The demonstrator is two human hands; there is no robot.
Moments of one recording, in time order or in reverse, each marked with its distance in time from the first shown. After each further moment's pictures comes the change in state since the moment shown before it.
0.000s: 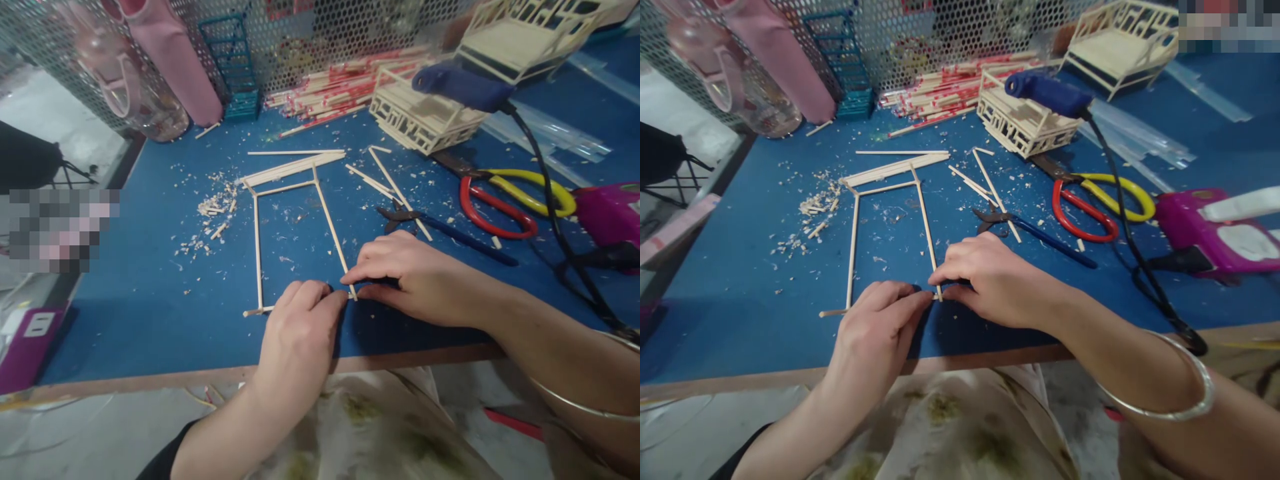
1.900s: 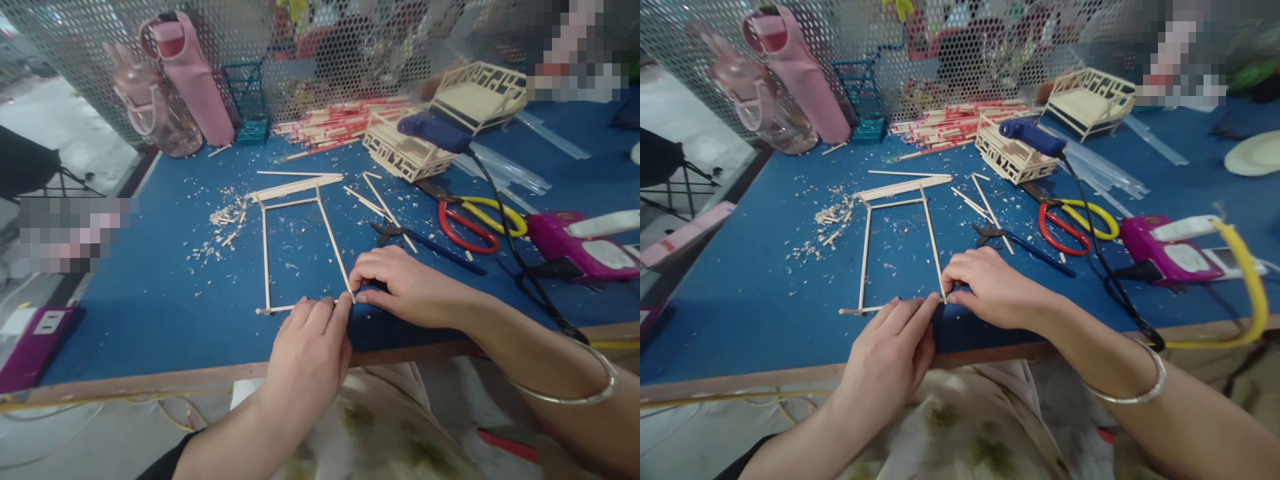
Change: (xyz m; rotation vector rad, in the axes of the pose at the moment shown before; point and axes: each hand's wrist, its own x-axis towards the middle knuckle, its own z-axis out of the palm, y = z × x) left_hand -0.018 0.007 0.001 0.194 -0.017 0.103; right_hand 0.006 -0.018 -0.004 0.020 -0.080 0.159
